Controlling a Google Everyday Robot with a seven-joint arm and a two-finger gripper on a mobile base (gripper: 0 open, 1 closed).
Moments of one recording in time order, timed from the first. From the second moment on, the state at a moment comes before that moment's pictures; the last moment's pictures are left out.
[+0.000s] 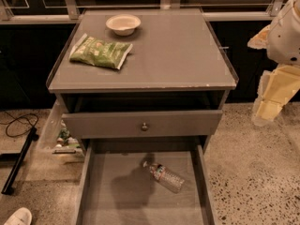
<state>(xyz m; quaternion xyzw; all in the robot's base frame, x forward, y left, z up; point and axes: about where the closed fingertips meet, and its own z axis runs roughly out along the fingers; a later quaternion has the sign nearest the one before) 0.438 -0.217 0.976 -0.60 0.78 -0.03 0.16</state>
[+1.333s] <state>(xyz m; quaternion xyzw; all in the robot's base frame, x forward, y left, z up) 0.408 -0.211 0.848 -0.62 0.76 0.05 0.18</state>
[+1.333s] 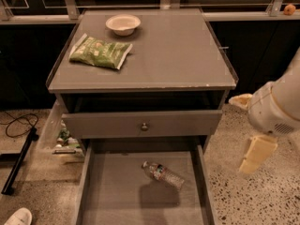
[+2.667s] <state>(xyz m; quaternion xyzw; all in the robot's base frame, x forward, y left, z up) 0.421 -0.225 0.672 -0.58 0.78 0.15 0.19</state>
